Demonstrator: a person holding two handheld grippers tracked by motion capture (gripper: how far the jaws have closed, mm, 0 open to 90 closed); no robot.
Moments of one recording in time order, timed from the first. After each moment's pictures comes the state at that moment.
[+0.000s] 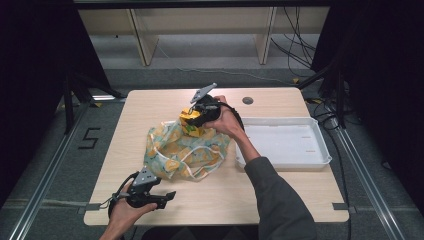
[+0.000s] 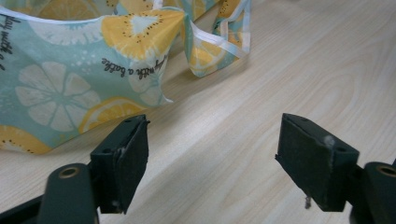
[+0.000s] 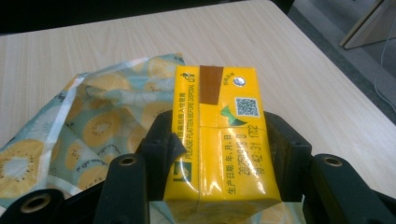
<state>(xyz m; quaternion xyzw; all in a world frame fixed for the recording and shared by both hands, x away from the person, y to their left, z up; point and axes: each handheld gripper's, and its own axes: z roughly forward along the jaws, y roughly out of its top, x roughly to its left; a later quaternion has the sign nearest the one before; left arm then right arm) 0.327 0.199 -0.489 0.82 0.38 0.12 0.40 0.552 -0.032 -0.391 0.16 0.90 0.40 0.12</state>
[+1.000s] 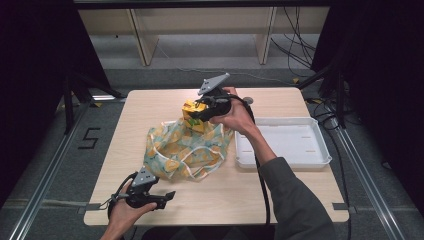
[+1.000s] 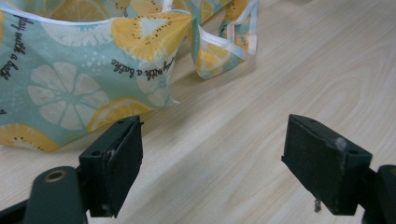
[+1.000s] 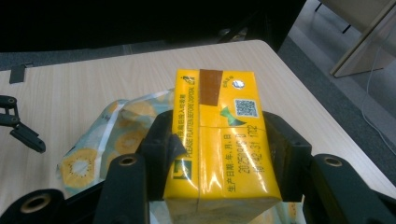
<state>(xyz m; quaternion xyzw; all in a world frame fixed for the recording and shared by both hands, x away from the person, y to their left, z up) 0.326 0.200 -0.489 0.82 0.39 0.14 0.40 0.520 -0.057 -0.337 0.14 0.88 0.43 0.13</state>
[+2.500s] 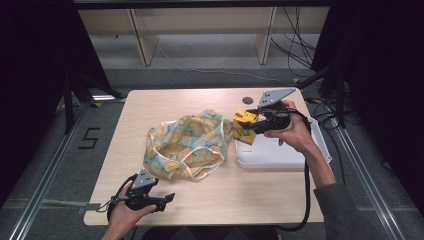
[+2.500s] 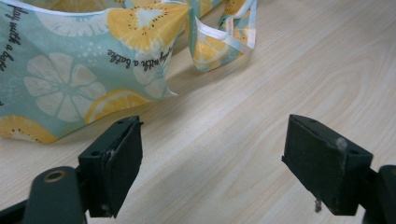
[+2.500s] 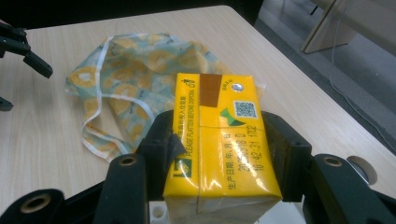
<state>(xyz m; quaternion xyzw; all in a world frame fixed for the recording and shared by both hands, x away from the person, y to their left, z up) 0.321 0.200 -0.491 0.82 0.39 0.14 0.40 0.477 -0.202 -0.344 0.18 0.87 0.43 0.15</state>
